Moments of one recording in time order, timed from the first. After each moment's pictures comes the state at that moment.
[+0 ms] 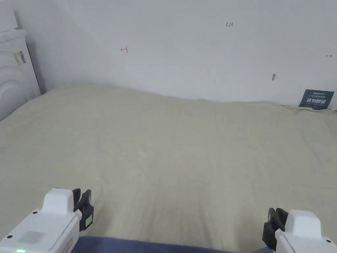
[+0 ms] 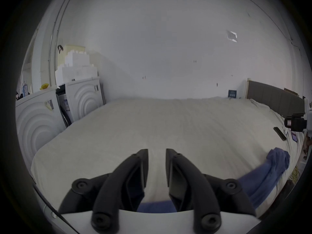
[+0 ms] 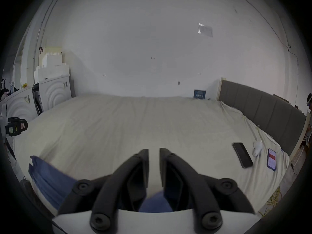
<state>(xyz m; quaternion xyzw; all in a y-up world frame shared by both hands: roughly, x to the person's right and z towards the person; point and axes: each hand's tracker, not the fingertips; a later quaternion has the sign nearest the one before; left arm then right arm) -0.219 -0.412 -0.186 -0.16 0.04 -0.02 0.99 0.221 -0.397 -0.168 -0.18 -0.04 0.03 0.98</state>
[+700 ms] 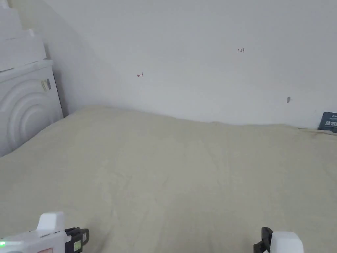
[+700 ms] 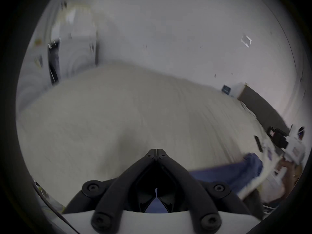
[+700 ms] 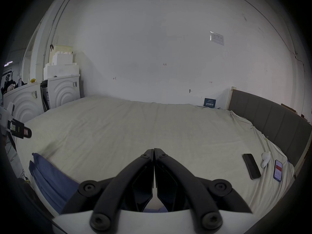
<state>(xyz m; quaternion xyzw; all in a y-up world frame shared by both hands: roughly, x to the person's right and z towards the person) -0.287 -0.415 -0.199 -0.37 -0.04 0.15 0.92 0.207 -0.402 -0.182 -0.17 0.01 0.05 0.98</state>
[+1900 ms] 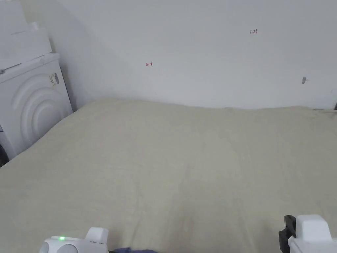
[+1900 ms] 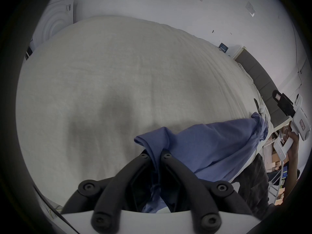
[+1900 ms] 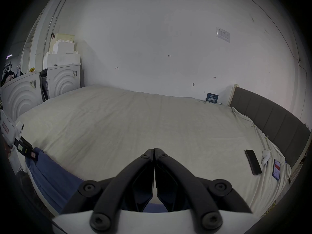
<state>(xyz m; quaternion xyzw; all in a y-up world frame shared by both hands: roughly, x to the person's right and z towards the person) -0.294 -0.479 -0.222 -0.50 -0.10 0.10 0.85 0.168 -0.415 -0.191 -0.20 0.00 0.08 0.98</state>
